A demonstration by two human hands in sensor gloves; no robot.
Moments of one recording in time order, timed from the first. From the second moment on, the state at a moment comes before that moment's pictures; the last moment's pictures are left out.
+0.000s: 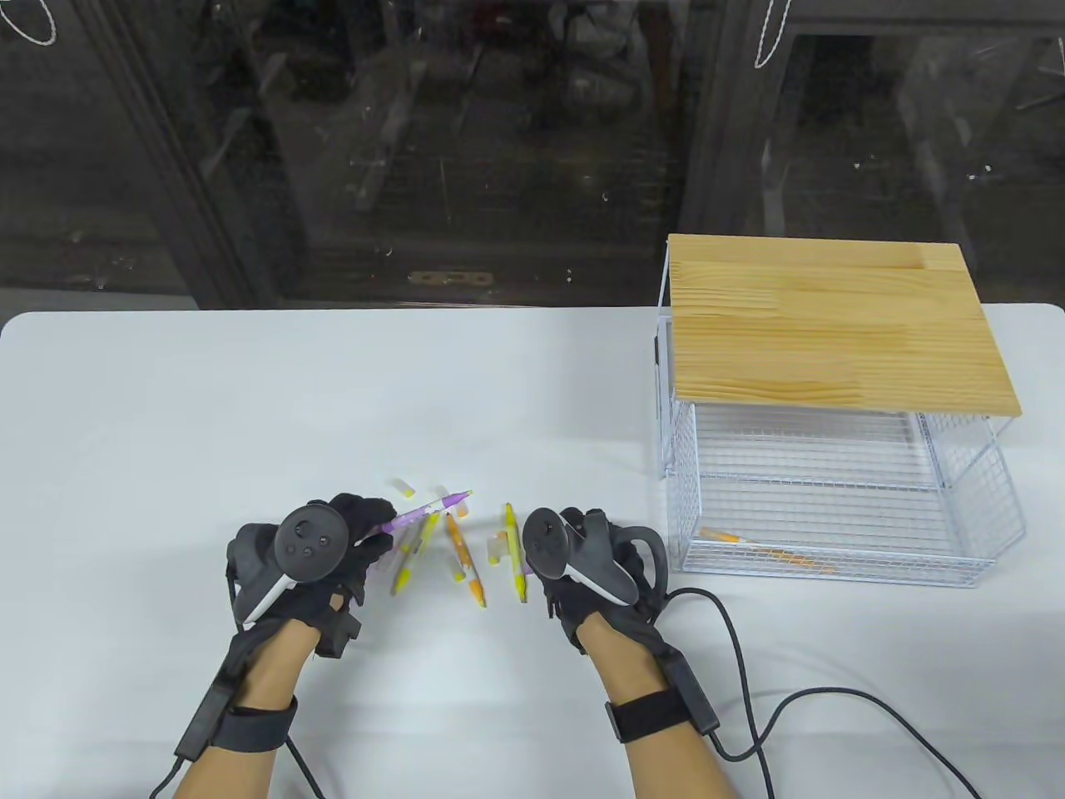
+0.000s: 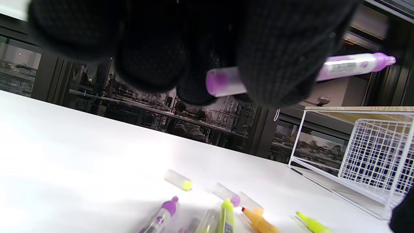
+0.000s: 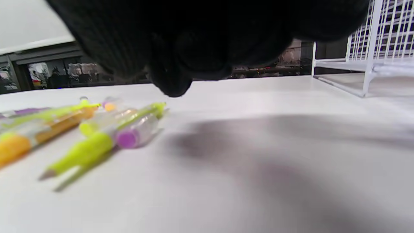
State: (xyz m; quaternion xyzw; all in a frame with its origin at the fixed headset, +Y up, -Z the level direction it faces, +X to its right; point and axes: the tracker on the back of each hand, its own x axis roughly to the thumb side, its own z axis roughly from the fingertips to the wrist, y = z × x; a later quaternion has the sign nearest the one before) left_hand -0.273 -0.685 -0.347 0.10 -0.08 0.14 0.98; right_hand 0.010 -0.737 -0.361 0.07 -0.01 1.00 0.06
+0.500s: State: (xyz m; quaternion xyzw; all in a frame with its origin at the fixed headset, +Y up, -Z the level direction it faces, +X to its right) left_hand -0.272 -0.685 -0.347 0.10 -0.07 0.15 0.98; right_hand -0.010 -0.748 -0.364 0.02 -0.02 1.00 -0.01
